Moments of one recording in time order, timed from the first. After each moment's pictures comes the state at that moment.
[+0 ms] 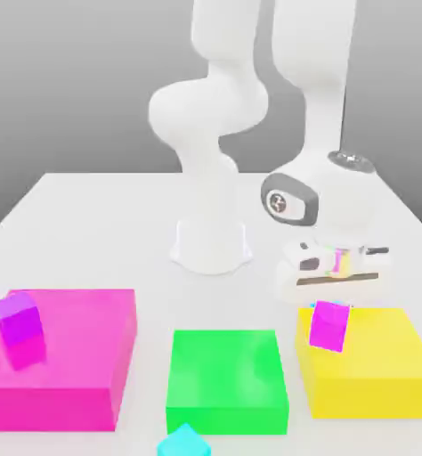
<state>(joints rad) 0.67 0.24 -0.02 -2.93 -0.28 3.17 1.58</state>
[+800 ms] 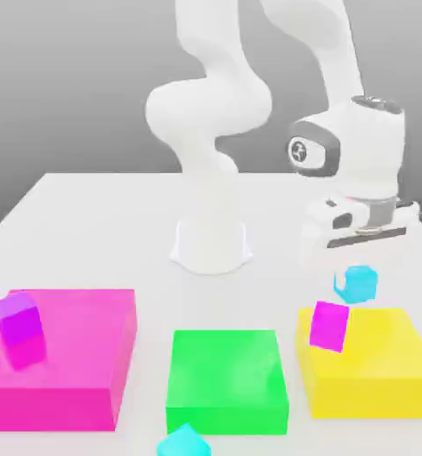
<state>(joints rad) 0.48 -0.12 0.21 -2.85 -0.04 2.85 1.08</state>
